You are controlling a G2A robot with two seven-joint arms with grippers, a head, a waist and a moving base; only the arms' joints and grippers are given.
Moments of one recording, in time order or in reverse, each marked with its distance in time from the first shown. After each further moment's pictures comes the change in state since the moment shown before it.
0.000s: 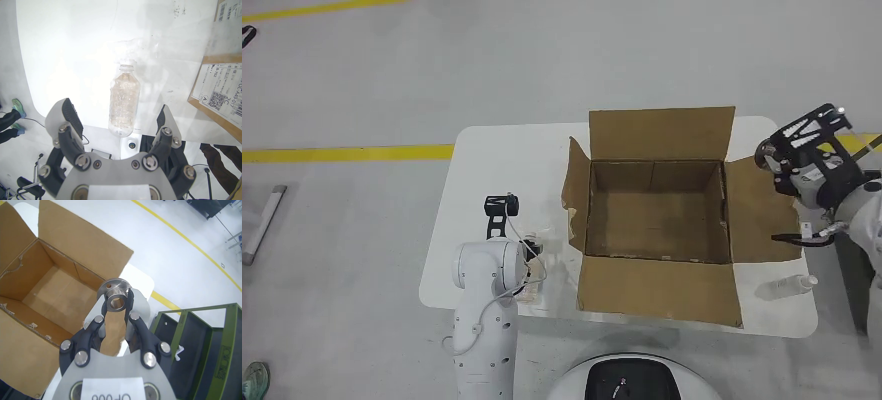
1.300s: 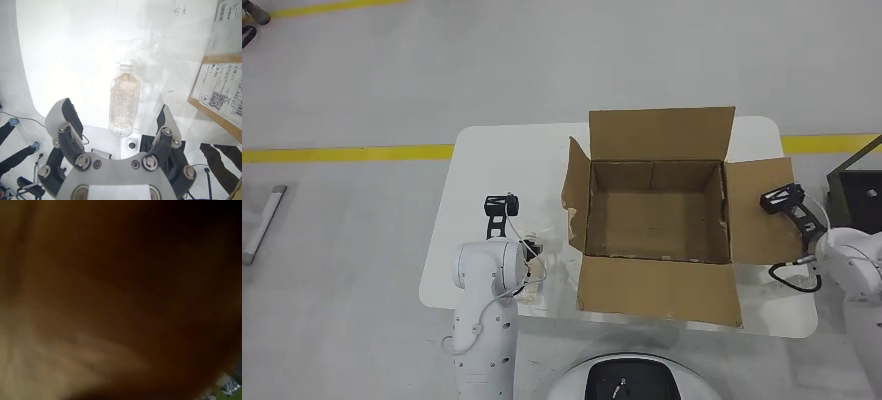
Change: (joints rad) left arm 0.000 0.000 0.000 0.000 0.000 0.000 0.000; right arm -0.132 0.049 -0.073 0.461 -0.098 0.024 -0.062
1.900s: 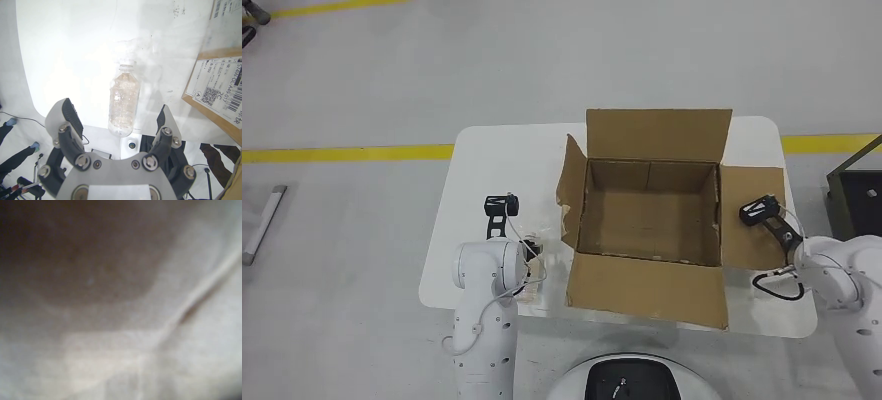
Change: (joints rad) left arm 0.000 0.000 0.000 0.000 0.000 0.000 0.000; right arm -0.023 0.010 -0.083 0.004 -0.011 0.014 -0.008
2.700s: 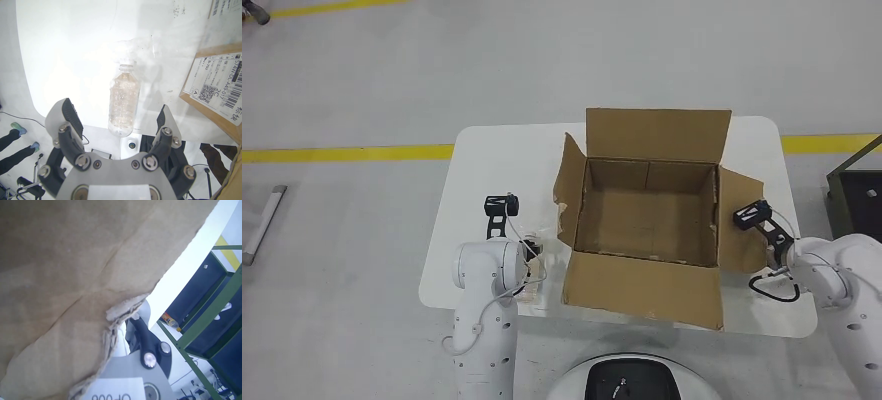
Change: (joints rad) left arm 0.000 0.000 0.000 0.000 0.000 0.000 0.000; right arm 0.026 0.018 -0.046 0.057 -0.006 0.010 0.002
